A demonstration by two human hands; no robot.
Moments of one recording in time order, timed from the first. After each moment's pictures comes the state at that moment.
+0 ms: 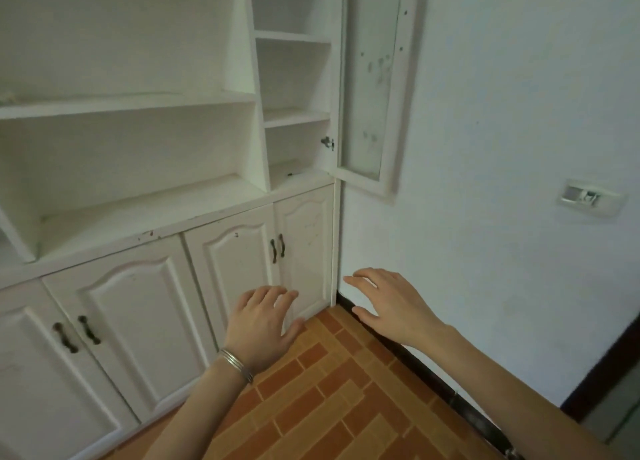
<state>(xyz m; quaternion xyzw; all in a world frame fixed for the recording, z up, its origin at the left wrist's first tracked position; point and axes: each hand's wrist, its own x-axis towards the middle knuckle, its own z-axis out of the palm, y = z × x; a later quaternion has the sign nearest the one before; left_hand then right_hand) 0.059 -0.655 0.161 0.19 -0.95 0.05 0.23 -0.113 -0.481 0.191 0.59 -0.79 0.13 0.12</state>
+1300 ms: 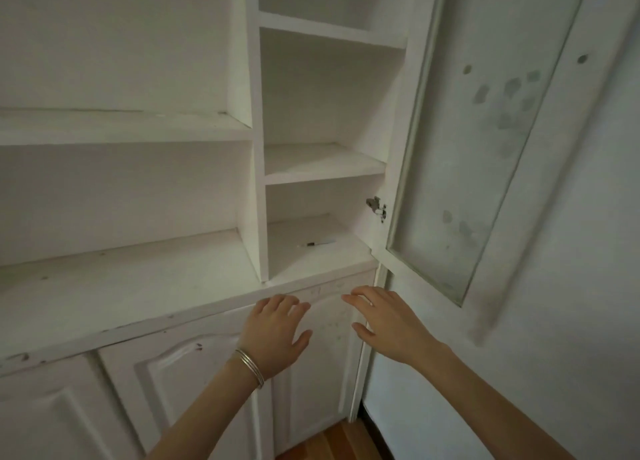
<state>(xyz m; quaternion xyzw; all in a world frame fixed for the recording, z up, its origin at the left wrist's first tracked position) -0.367 -1.012 0.155 0.23 -0.94 0.07 0.26 -0.562 -0.883 0.185 0.68 -0.72 0.09 0.10</state>
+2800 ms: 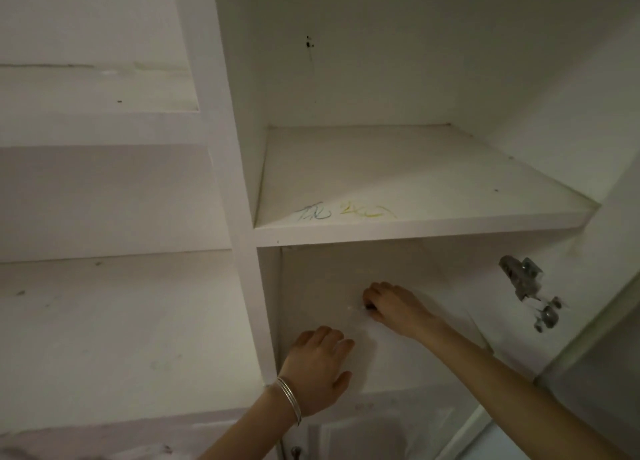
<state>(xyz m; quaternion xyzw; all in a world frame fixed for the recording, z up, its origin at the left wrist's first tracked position) -0.554 -1.277 0.057 0.28 -0.94 0.02 0.18 -0.783 -1.314 0.077 0.79 -0.62 -0.01 0.02</state>
